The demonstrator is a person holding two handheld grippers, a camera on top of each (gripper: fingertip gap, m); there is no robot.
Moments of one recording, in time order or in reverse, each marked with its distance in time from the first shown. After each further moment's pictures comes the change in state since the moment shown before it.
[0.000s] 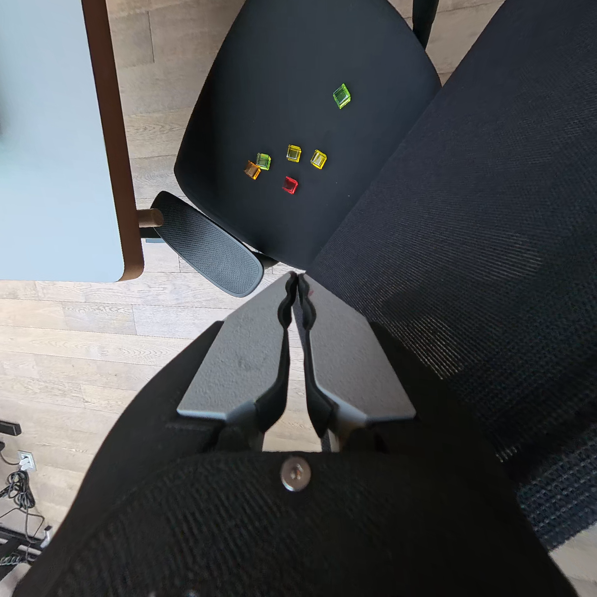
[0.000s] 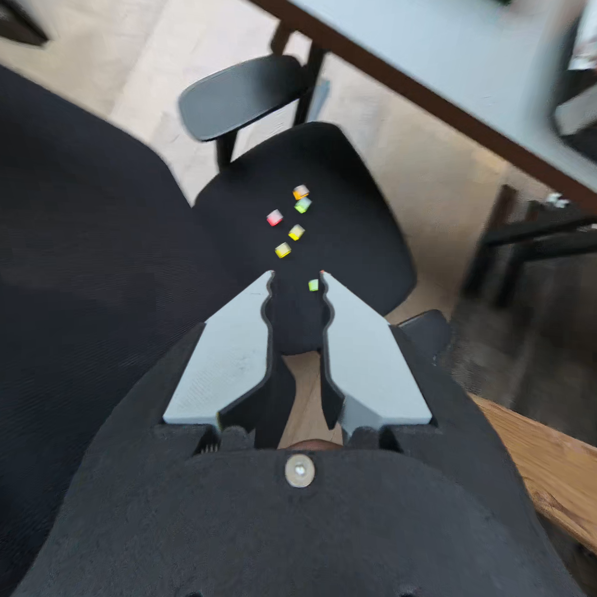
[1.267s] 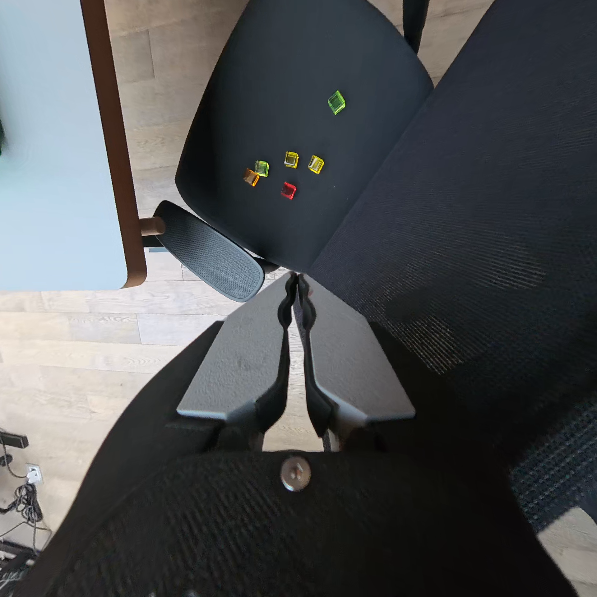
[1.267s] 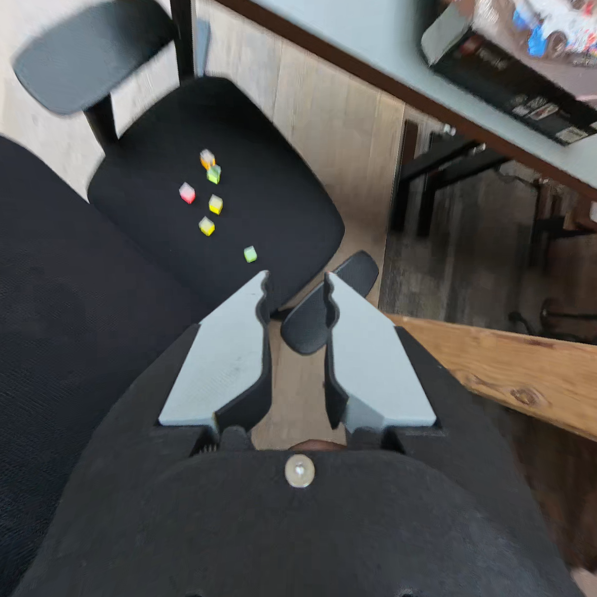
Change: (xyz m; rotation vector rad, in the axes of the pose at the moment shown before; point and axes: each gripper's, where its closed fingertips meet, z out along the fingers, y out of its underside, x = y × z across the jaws) left arm 0.001 0.000 -0.004 0.022 0.006 0.031; right arm 0.059 0.021 -0.035 -0.142 0.325 0.114
